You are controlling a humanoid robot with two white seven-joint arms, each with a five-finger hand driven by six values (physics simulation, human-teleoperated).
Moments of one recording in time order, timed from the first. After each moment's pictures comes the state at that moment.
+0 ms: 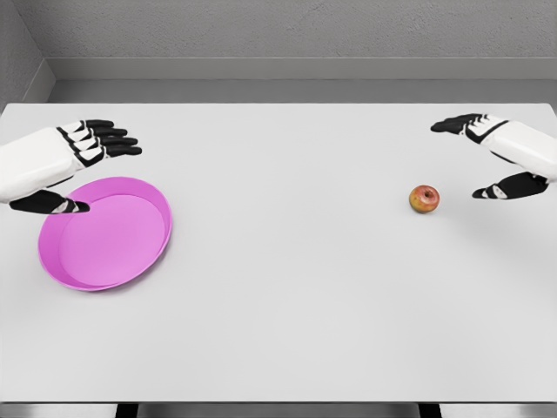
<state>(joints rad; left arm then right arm) -0.44 1.22 -0.64 -1.69 -0.25 -0.61 0.03 -0.30 -0.77 0.06 -1.48 0.16 -0.61 0.61</state>
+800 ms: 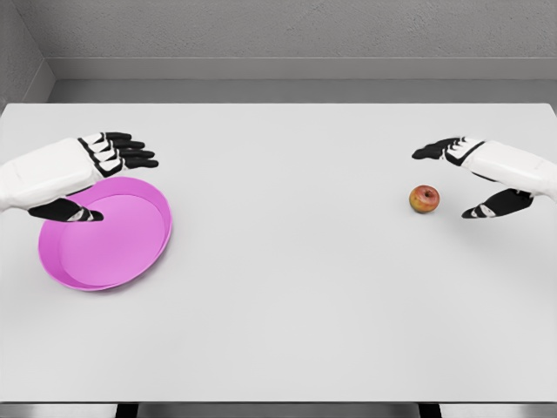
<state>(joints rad) -0.47 1.17 -0.67 -1.69 -0.26 -0.61 -0.03 -0.34 -0.86 0.25 -1.48 0.09 -0.61 0.61</state>
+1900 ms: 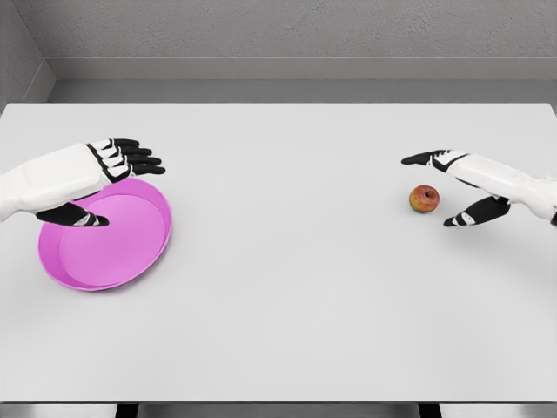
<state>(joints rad) -0.48 1.15 -0.68 -1.69 -0.26 -0.61 -0.06 -0.36 -0.75 0.28 -1.34 0.09 -0.61 0.61</state>
